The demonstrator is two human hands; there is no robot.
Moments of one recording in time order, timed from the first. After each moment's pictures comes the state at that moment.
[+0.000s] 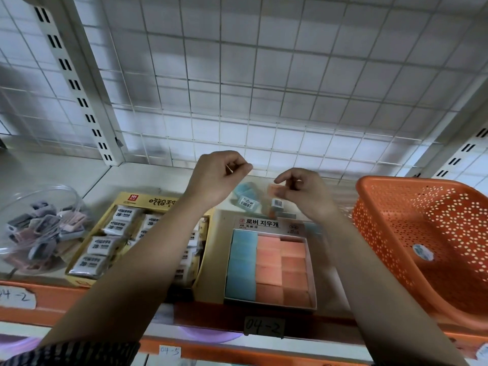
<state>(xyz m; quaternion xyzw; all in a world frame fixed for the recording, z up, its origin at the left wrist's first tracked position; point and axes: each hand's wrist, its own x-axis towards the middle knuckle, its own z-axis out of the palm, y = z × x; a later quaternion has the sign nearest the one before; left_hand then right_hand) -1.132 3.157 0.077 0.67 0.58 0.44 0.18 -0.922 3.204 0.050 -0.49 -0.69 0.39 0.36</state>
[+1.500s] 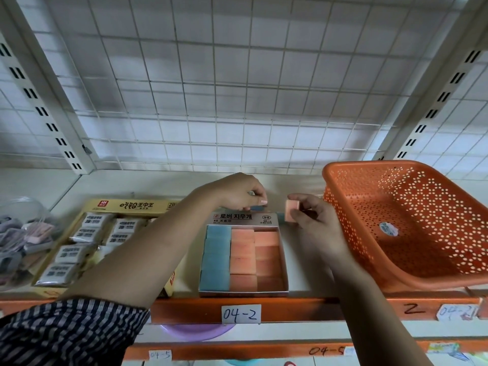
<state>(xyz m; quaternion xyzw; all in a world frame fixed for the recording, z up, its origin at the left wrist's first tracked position) -1.063 3.186 0.068 0.81 0.49 0.08 0.32 -0.862 3.130 0.018 -0.50 -0.59 0.38 0.50</state>
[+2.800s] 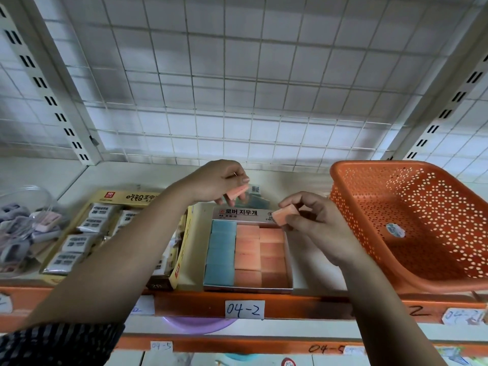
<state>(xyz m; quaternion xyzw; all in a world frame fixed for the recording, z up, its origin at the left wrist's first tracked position) -1.106 3.159 0.081 0.70 0.54 0.23 0.41 -0.869 3.108 0.053 -0.41 -0.64 0.49 0.43</state>
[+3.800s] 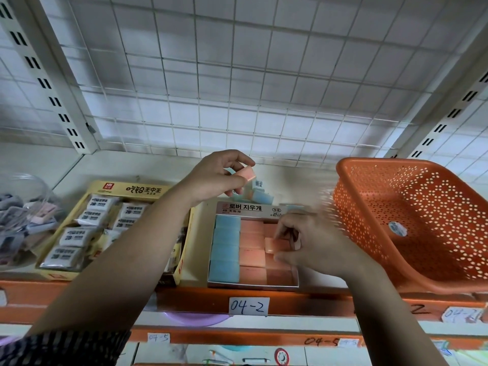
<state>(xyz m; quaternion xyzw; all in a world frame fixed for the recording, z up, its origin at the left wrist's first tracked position) -1.110 3.152 0.070 0.64 0.52 0.36 0.44 -0.875 3.095 0.060 -0.46 -0.86 0.21 0.10</state>
